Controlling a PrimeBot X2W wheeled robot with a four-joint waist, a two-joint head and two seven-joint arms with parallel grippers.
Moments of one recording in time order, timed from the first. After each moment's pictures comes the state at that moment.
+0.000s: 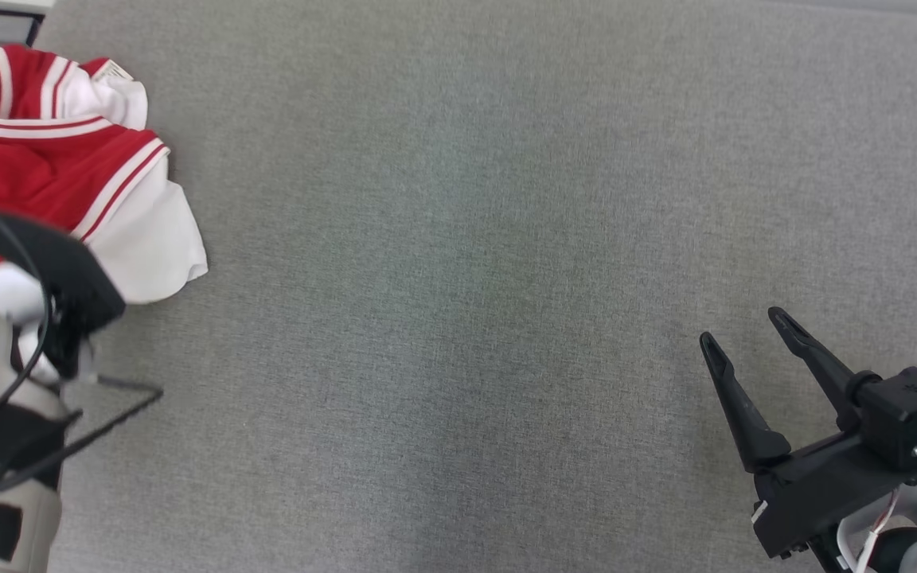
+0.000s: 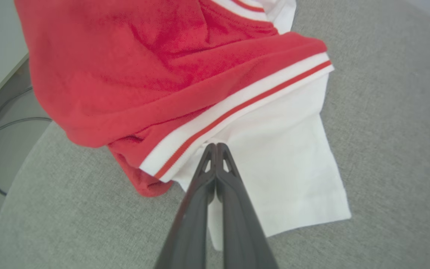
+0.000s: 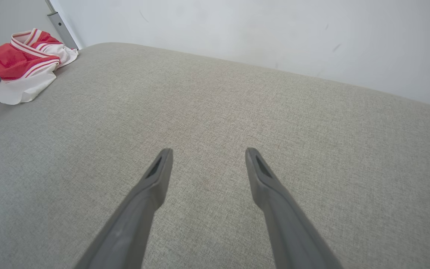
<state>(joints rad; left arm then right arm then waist) -0.87 0.26 -0.15 0.89 -0.45 0.12 0.40 -0.01 -0.37 0.17 -0.37 0.31 -0.07 0.22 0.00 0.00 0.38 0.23</state>
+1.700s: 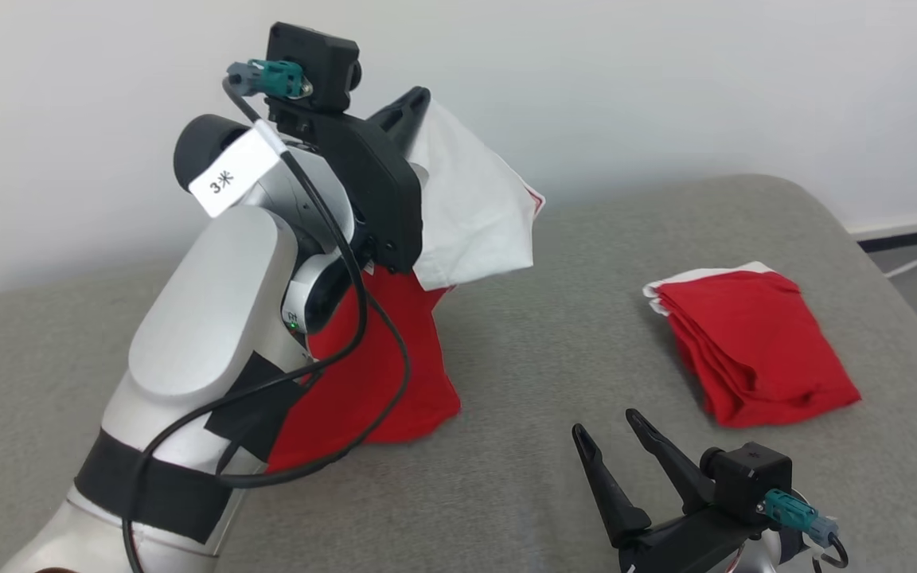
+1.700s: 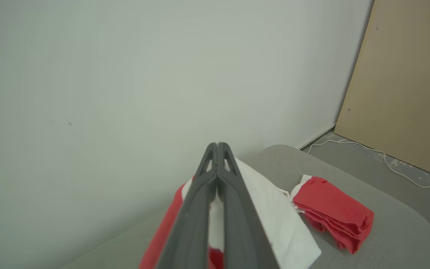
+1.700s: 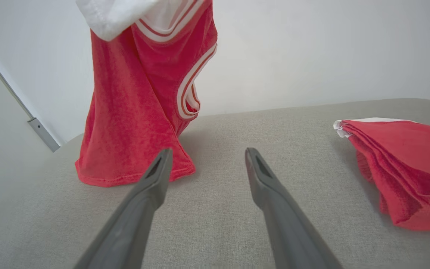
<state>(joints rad) -0.97 0.03 -0.51 0.53 -0.40 -0.07 0.34 -0.01 -0.12 0.33 -0.02 0.41 -0.03 0.02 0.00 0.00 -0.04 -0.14</state>
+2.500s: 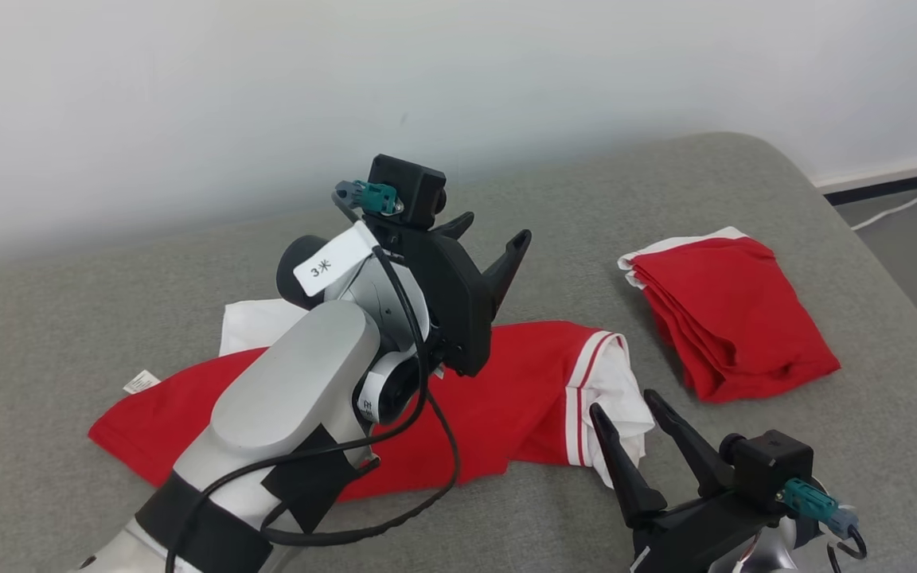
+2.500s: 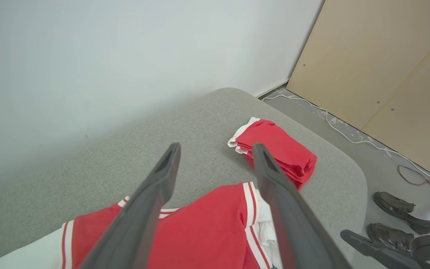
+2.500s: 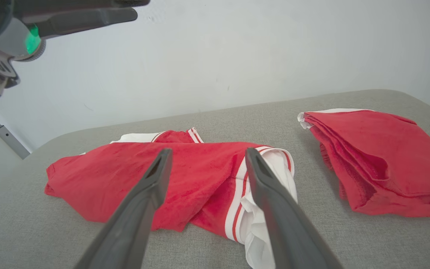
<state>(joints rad) -0.91 0.03 -0.84 0.56 -0.71 0.04 0.27 -0.04 -0.13 0.31 0.00 0.41 -0.02 -0.02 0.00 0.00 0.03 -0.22</state>
